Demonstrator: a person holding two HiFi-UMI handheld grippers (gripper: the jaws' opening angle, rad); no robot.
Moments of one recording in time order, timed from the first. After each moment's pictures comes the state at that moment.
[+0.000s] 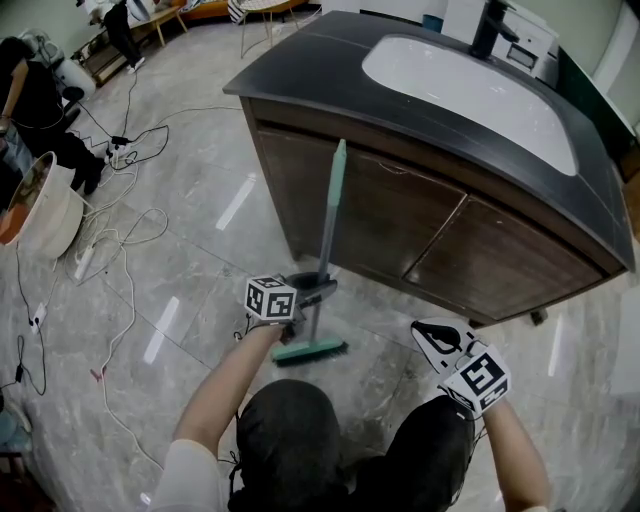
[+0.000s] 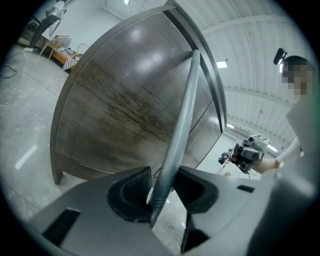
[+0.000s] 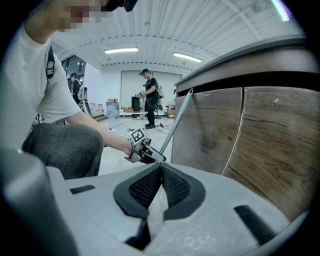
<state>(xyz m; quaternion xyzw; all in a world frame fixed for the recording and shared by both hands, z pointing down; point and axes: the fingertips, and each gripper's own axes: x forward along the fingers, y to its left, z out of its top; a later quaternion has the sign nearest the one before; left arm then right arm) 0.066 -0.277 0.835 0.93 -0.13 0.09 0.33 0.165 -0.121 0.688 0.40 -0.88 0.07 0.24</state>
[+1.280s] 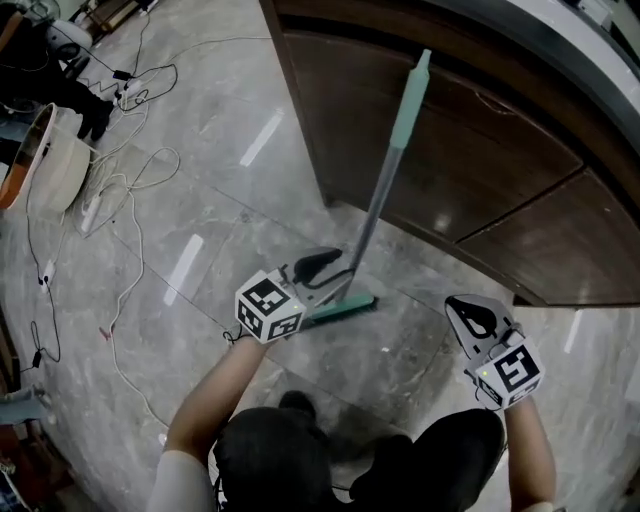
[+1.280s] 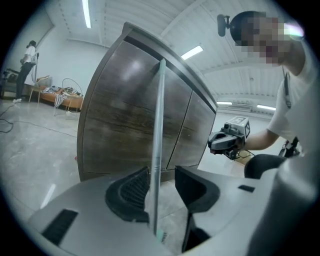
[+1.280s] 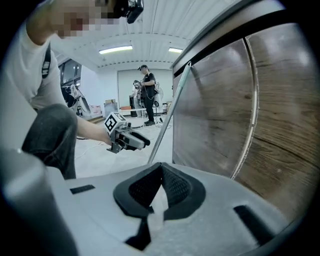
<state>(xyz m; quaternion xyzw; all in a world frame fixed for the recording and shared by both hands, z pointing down) 0.011 -0.248 0.836 0.96 -0.18 0.12 0.18 0.147 -0.161 0.779 0.40 -0.88 0.10 0.24</state>
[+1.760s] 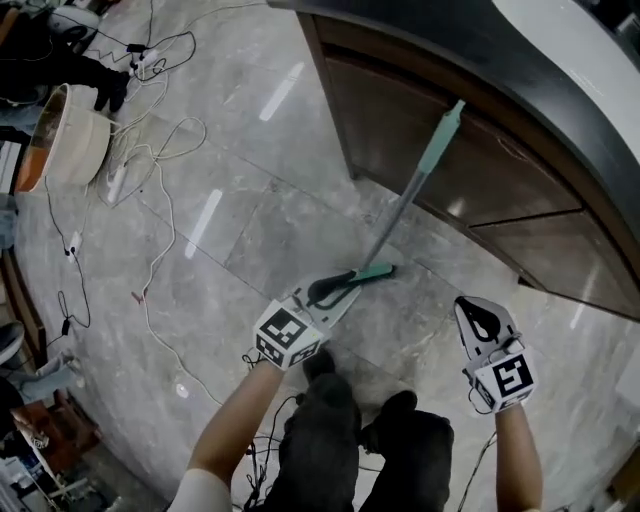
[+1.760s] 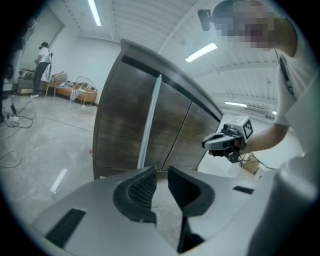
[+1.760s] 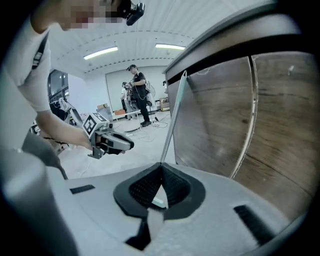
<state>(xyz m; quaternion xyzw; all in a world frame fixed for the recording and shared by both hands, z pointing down) -0.023 -0.199 0.753 0.93 -0.24 0.15 0.23 0.130 -0.157 0.708 0.42 -0.86 0.18 0.24</state>
